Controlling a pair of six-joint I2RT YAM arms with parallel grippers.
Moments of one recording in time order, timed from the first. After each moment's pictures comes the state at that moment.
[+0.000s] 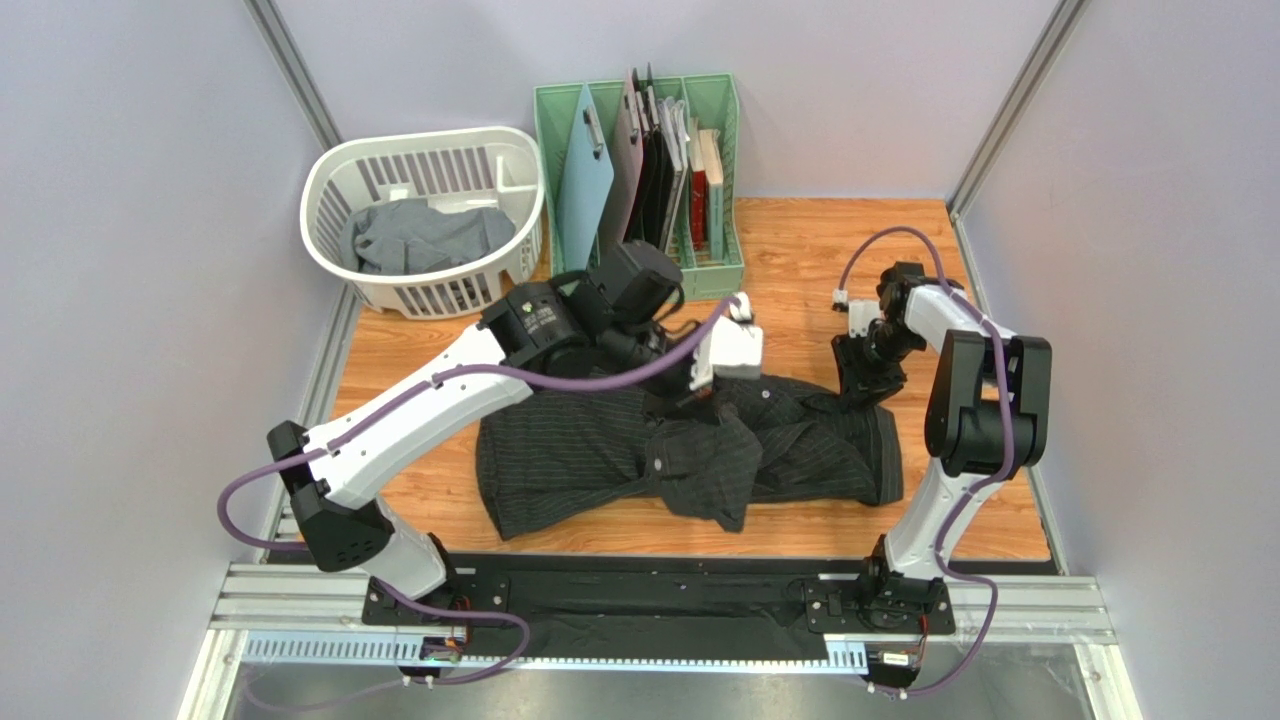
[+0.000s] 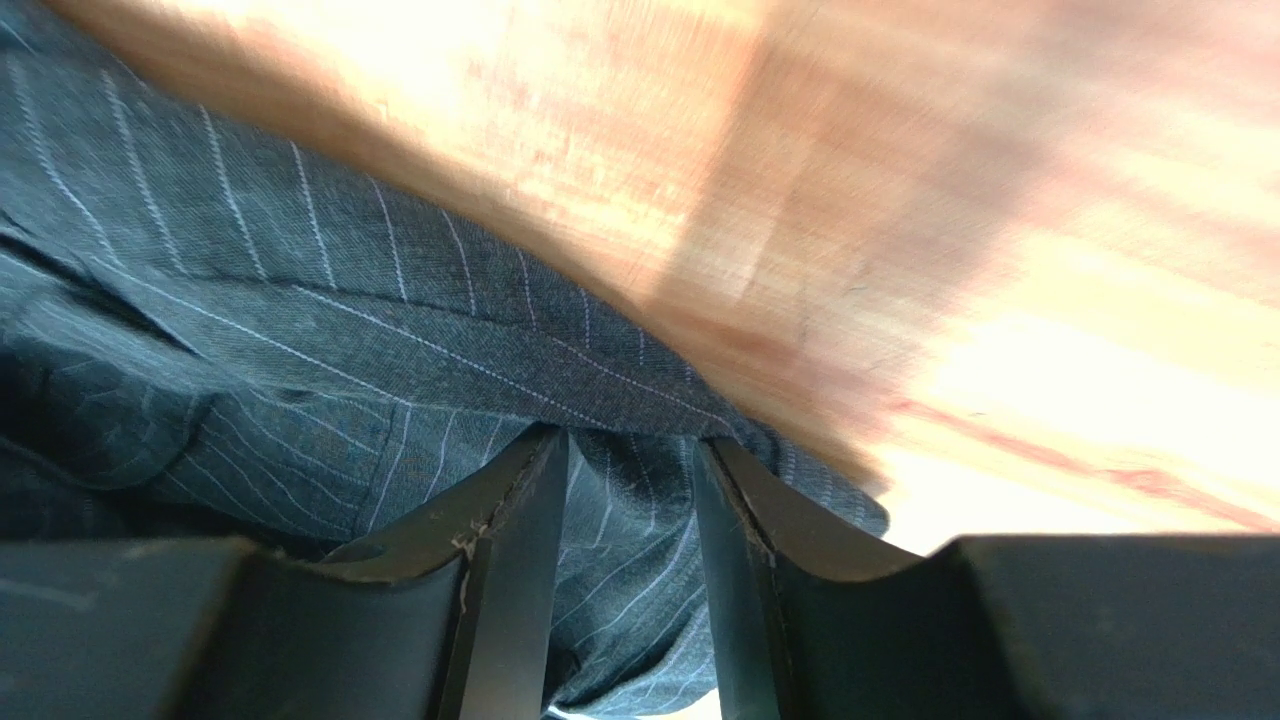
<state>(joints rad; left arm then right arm) -1.04 1.54 1.76 -0.94 0.60 0.44 -0.12 1.86 1.24 -0.91 -0.23 -0.35</state>
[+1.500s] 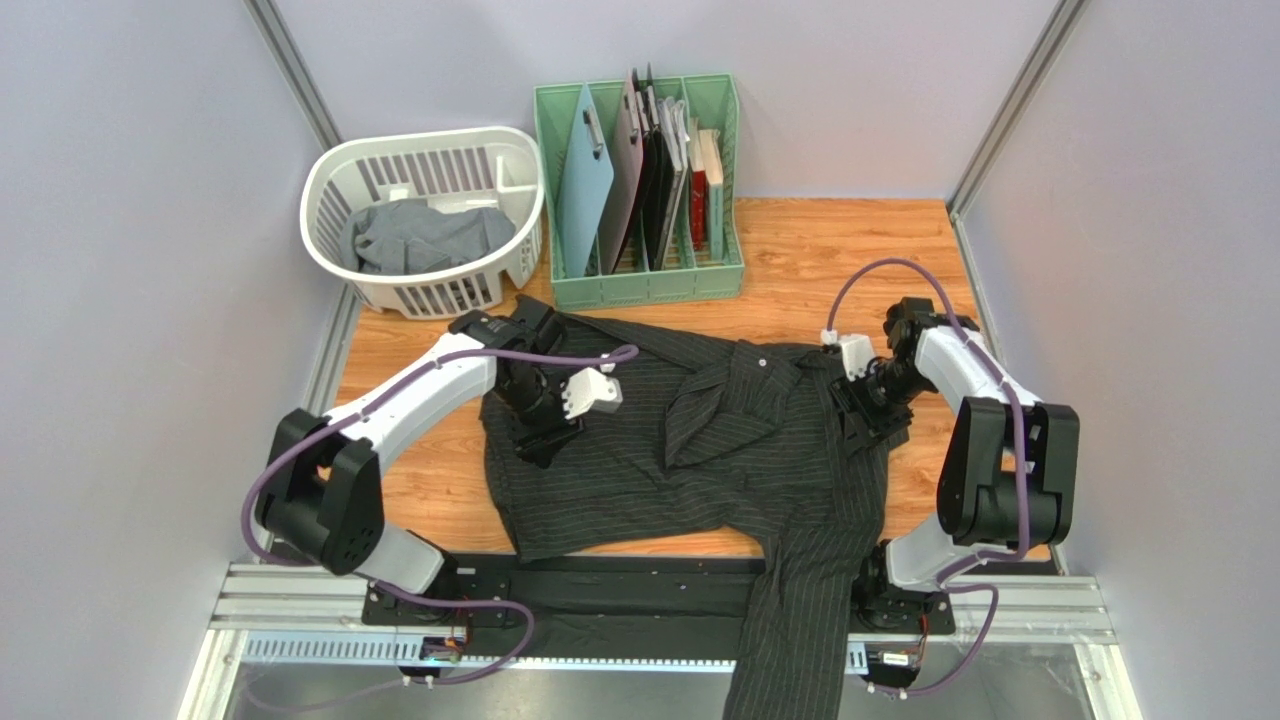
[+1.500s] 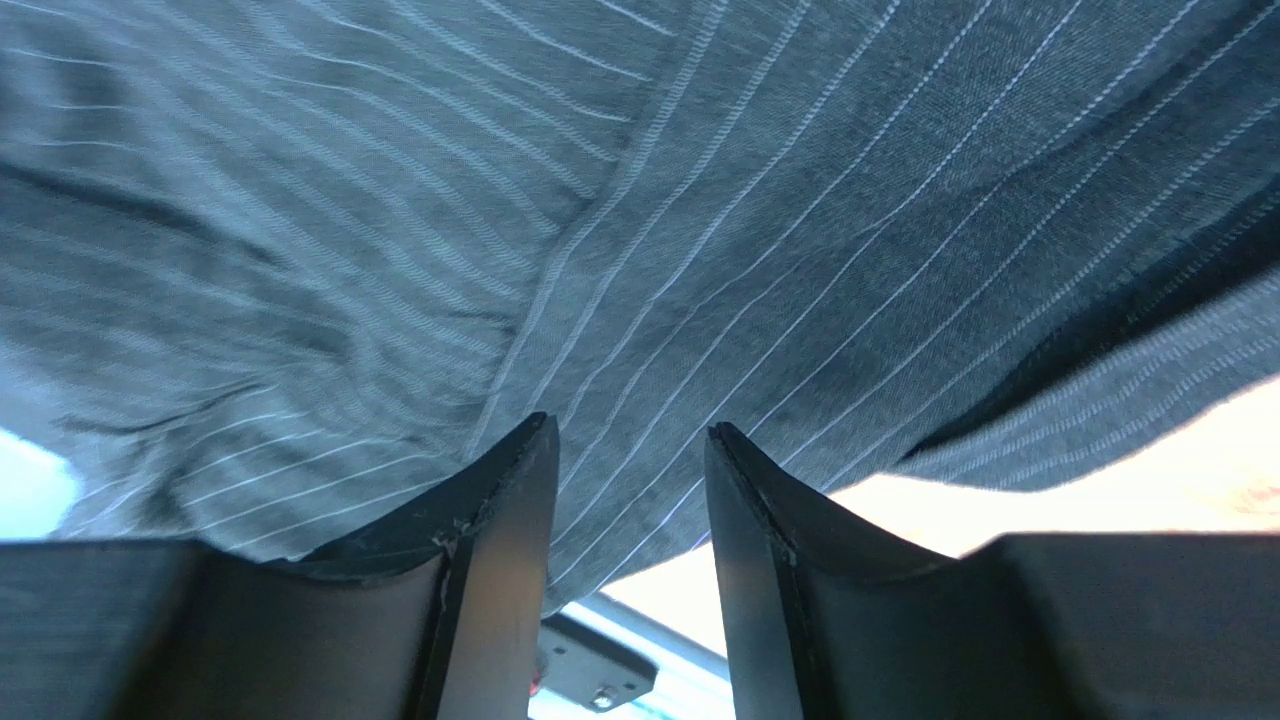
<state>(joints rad) -0.51 1.47 1.09 -1.08 0.41 0.80 -0.11 1.55 1.01 -1.03 -0.30 -0.60</state>
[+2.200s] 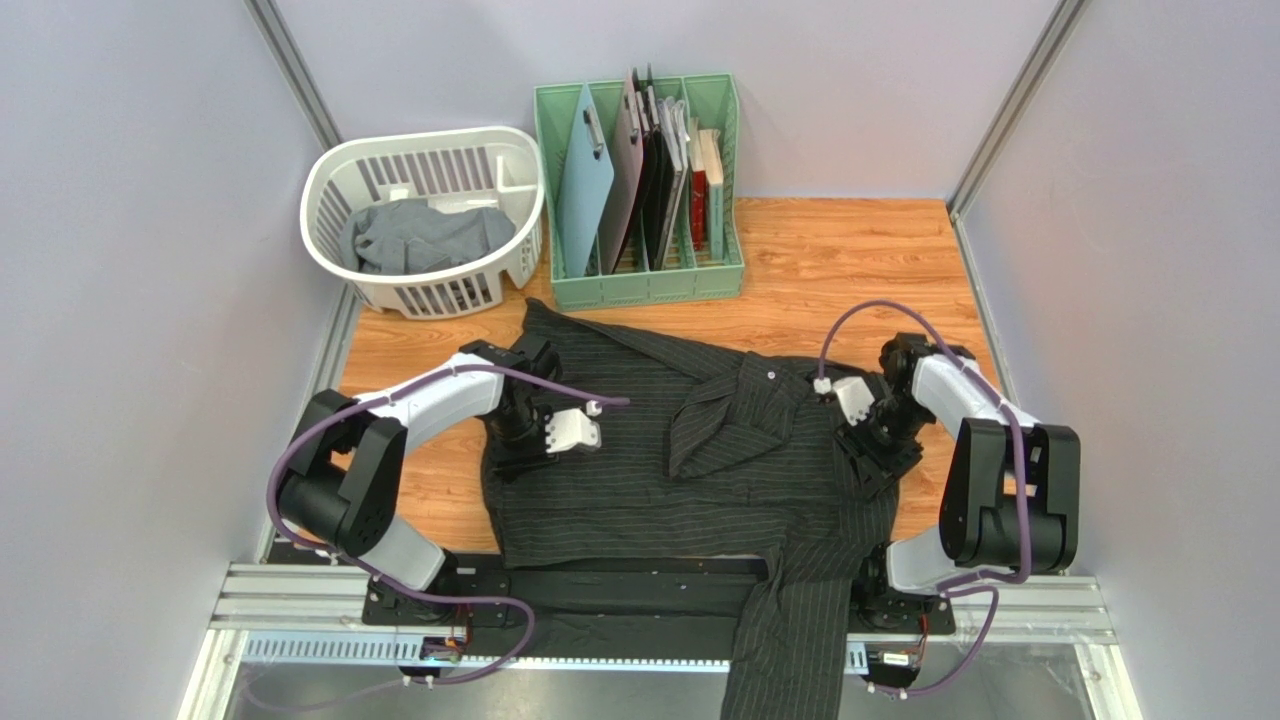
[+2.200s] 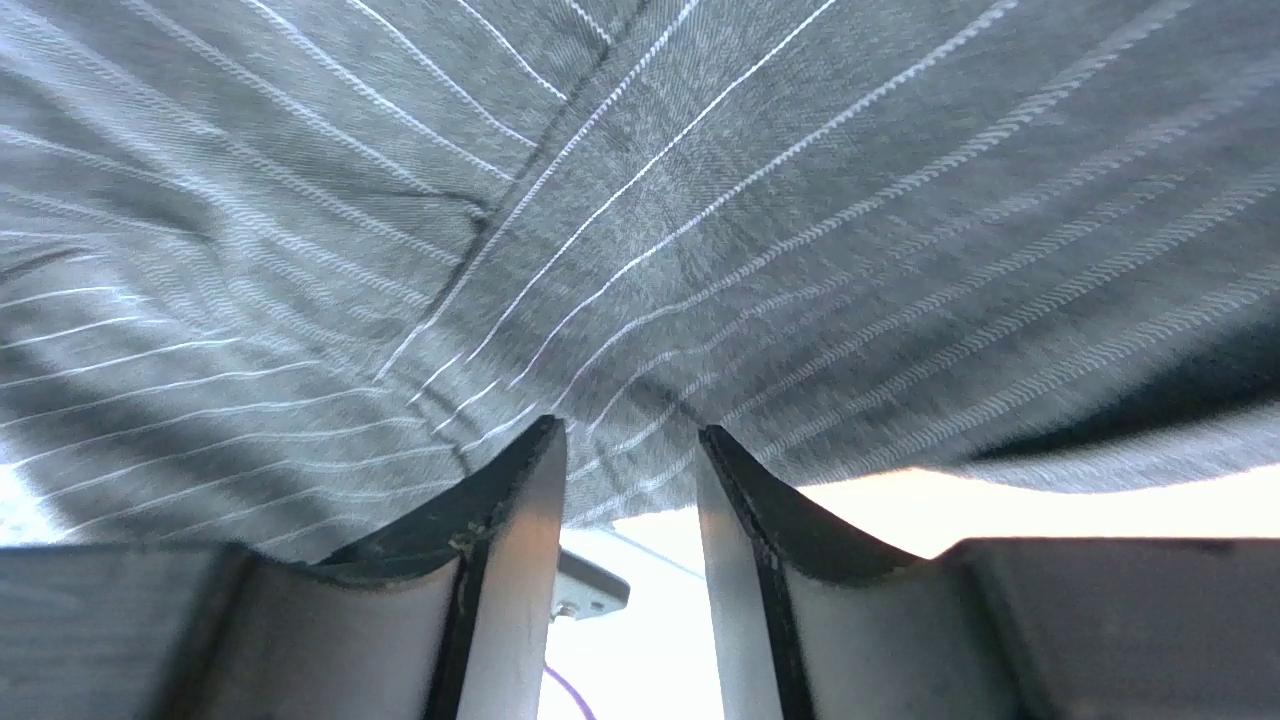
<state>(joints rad) -0.47 1.54 0.86 -0.93 0.13 0.97 -0.10 1.48 0.81 -1.04 -0.15 -0.73</state>
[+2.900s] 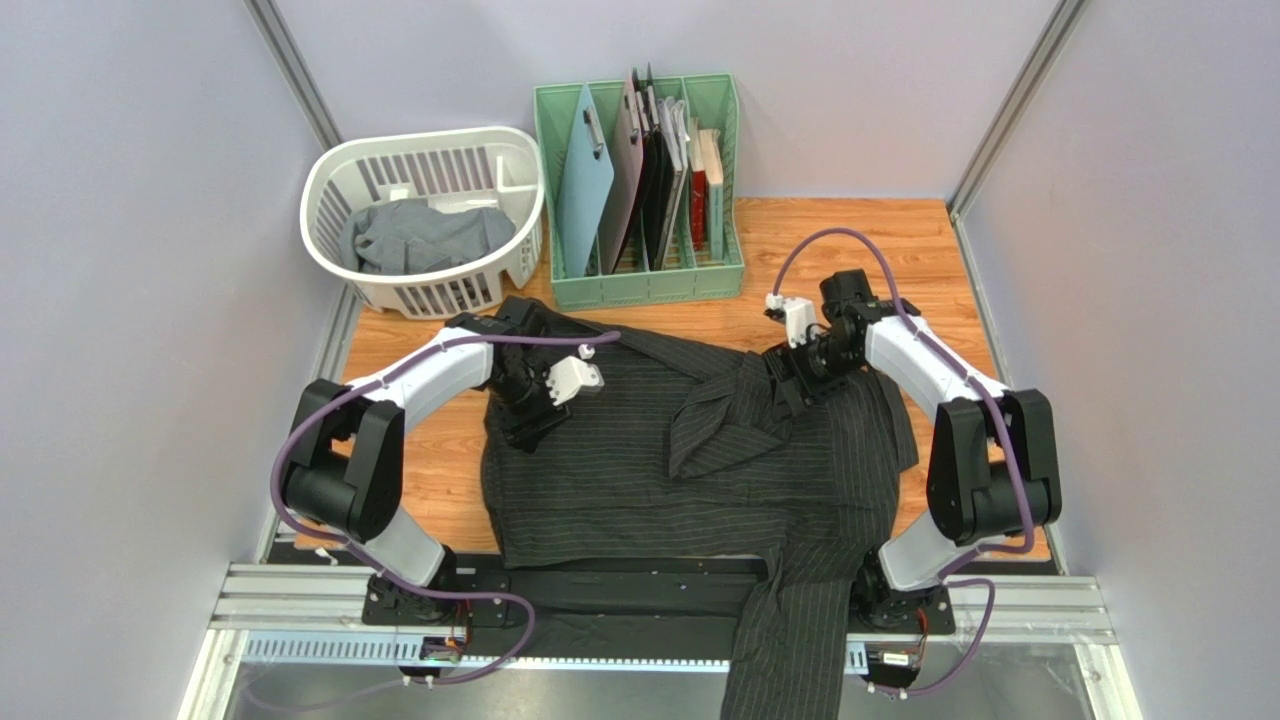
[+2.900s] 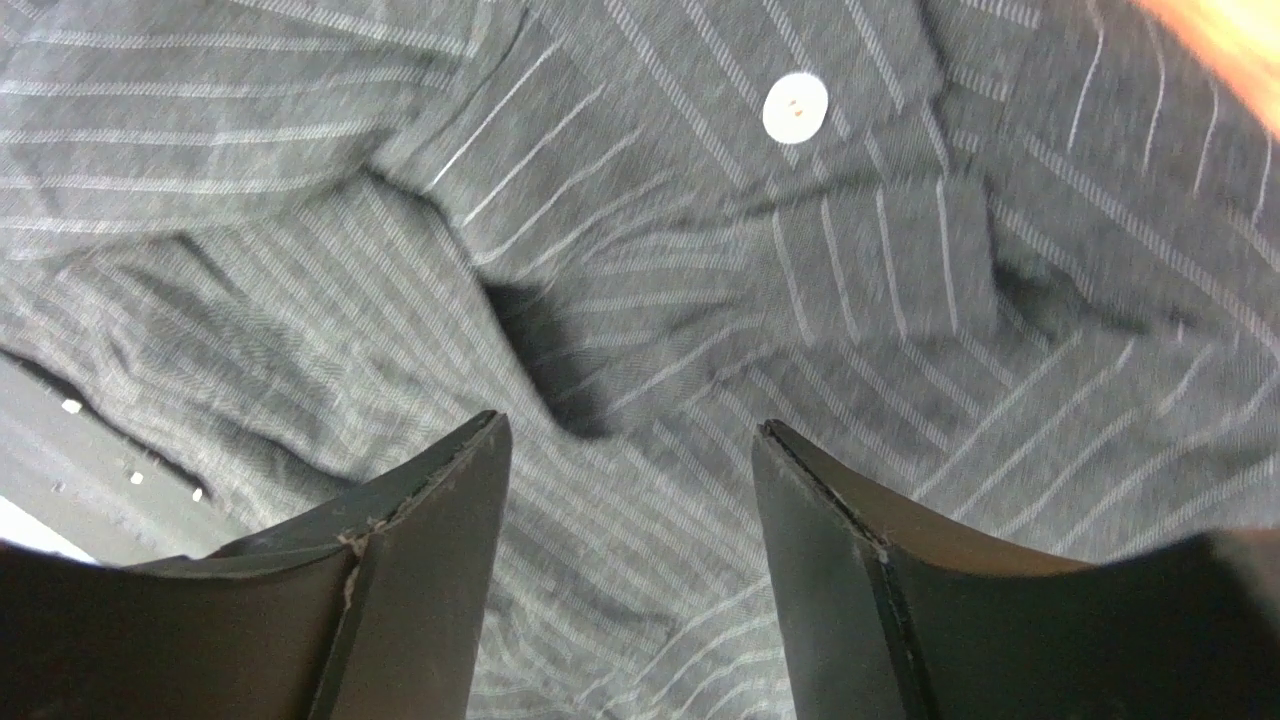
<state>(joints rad) -0.37 1.59 1.01 -0.88 0.27 0.80 0.16 1.58 1.07 -0.80 -0.41 -0.33</state>
